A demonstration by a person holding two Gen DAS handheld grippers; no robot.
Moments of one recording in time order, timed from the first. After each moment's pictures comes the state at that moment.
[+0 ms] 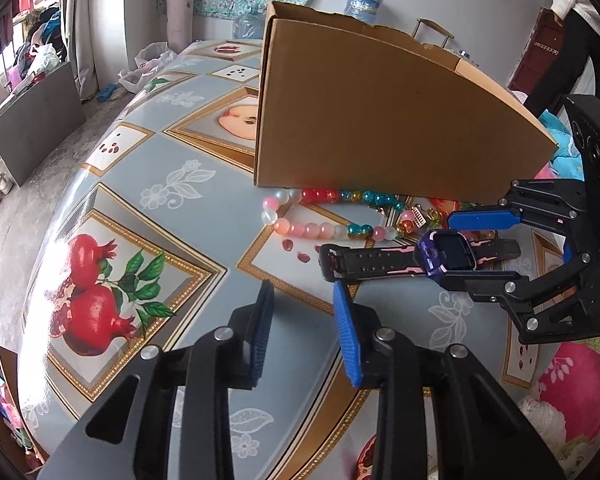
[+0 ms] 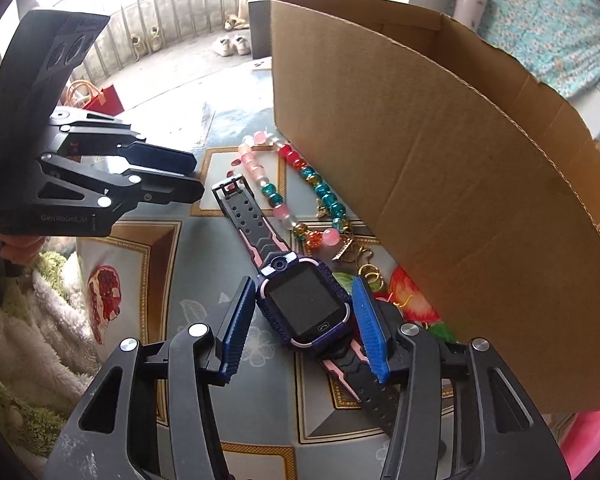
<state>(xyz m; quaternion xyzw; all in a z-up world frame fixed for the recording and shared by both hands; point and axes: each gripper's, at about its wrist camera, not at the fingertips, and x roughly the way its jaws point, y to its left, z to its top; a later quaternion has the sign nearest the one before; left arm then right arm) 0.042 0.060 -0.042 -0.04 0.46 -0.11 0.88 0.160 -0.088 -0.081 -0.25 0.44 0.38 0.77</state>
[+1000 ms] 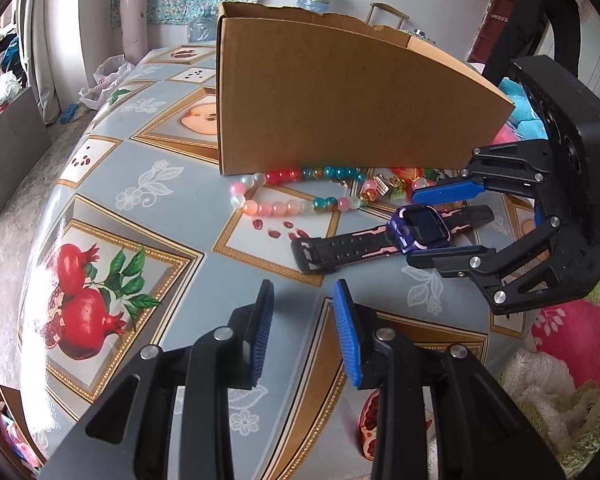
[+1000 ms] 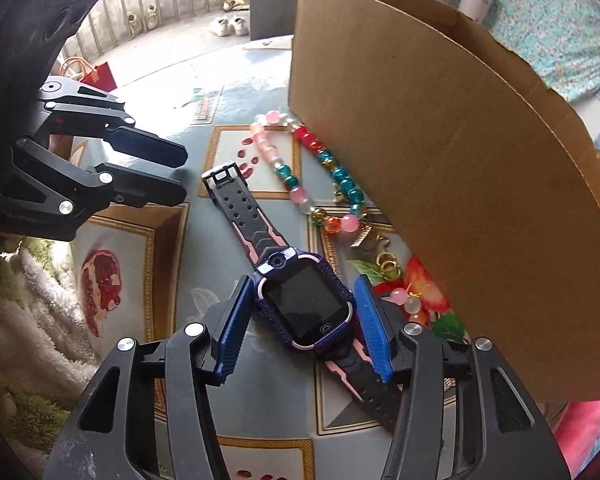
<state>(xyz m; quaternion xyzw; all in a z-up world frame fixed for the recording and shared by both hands) 0.025 0.060 -0.040 0.00 0.46 -0.19 0.87 0.147 -0.086 -0.082 -0.29 0.45 0.36 0.76</state>
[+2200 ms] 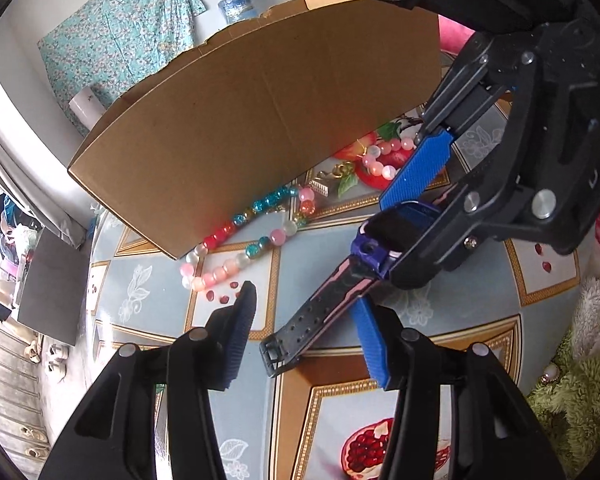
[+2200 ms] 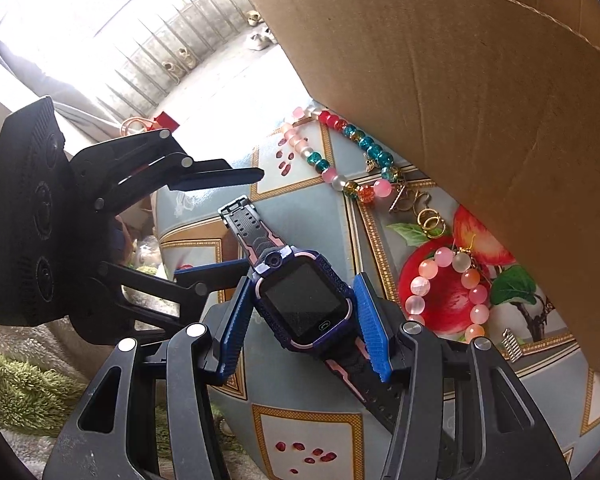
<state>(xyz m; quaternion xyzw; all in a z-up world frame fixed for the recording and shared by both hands) 0.019 -0.020 -0.045 0.26 0.41 -0.18 0.86 0.194 -0.142 -0.066 -0.09 0.57 0.46 0.68</state>
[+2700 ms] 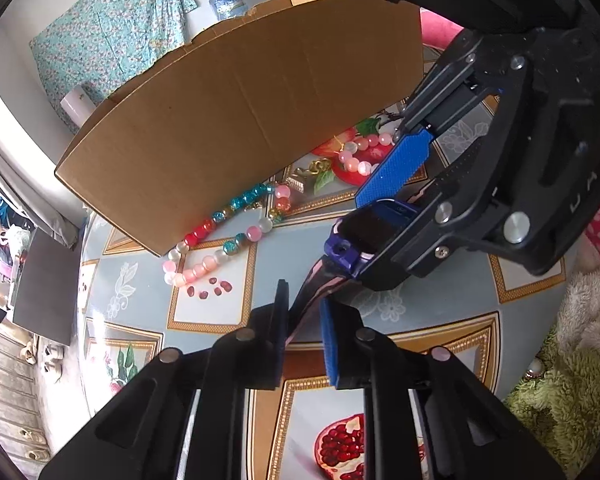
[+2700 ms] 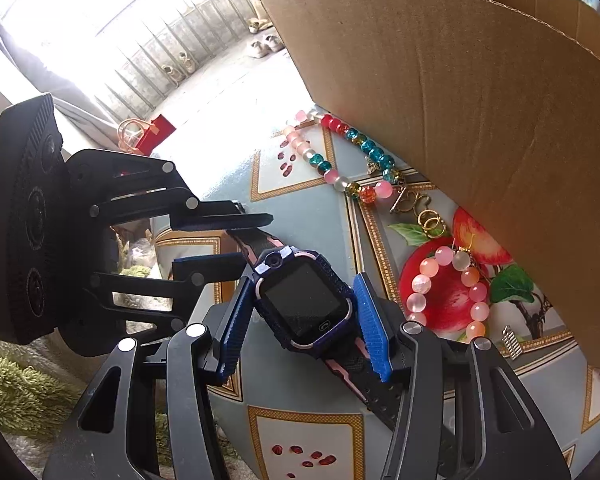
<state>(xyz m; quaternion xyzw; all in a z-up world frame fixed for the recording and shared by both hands) 0.016 -0.023 -0.044 0.26 0.42 -0.19 0.85 0.181 -0.155 -0.062 -0.10 0.54 0.46 0.70</state>
